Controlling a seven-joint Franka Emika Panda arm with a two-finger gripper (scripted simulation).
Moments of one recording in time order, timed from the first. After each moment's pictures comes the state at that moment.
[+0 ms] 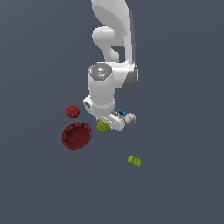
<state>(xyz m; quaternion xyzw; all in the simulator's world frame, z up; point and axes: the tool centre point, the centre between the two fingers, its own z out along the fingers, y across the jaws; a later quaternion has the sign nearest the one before) -0.002 -0.035 0.135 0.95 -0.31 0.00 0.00</state>
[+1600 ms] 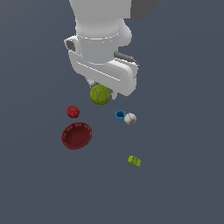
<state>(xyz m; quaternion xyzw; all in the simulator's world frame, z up) 0.025 -0.029 0.365 0.95 -0.31 0.00 0.00</state>
